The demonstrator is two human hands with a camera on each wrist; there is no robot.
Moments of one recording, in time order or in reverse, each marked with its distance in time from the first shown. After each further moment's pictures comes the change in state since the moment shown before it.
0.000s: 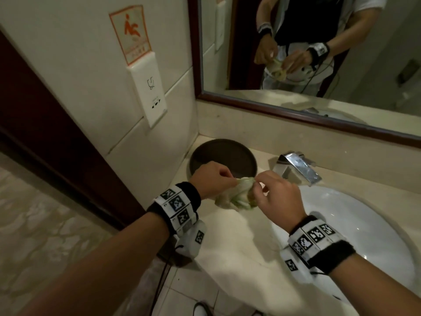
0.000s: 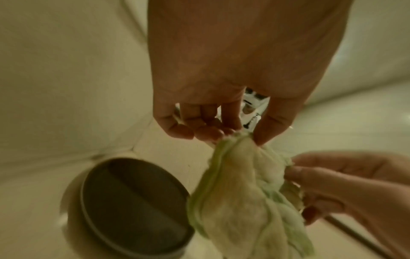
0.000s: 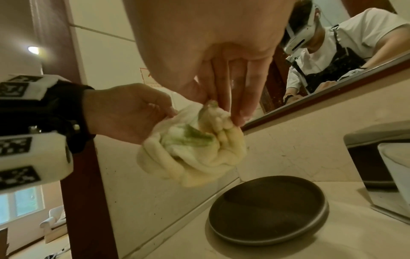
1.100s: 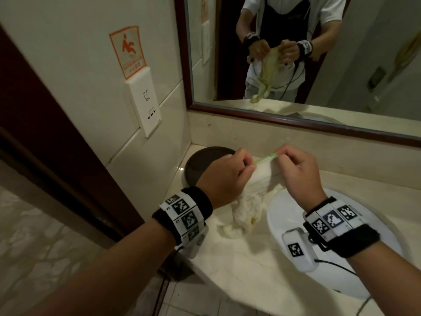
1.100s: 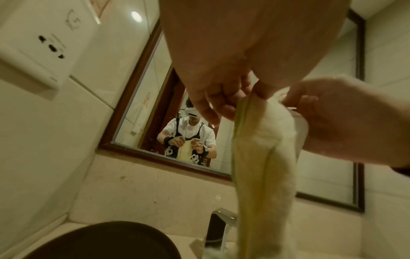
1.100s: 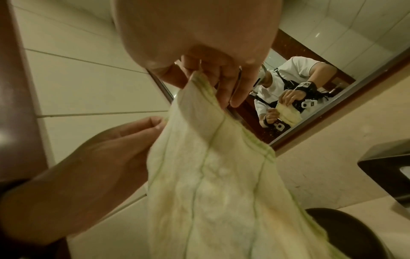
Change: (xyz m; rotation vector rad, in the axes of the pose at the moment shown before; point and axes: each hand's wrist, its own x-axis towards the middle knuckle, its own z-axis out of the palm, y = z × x) left_hand -0.028 0.048 -0.002 0.117 0.259 0.596; right_hand 0.027 -0.027 -0.068 0.548 0.223 0.255
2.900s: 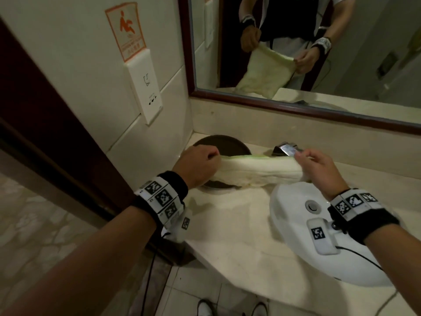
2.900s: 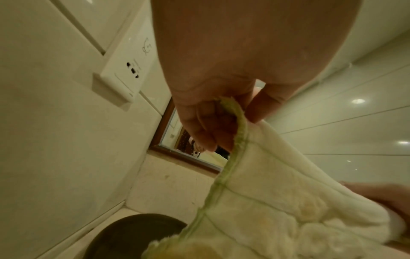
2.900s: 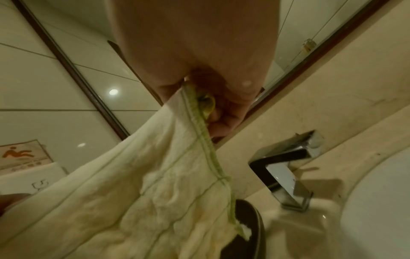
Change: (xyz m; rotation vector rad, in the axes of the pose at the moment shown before) left_hand -0.016 -0.044 -0.032 0.035 -0.120 -0.390; right_hand 0.006 0.085 -0.033 0.132 -0.086 0.436
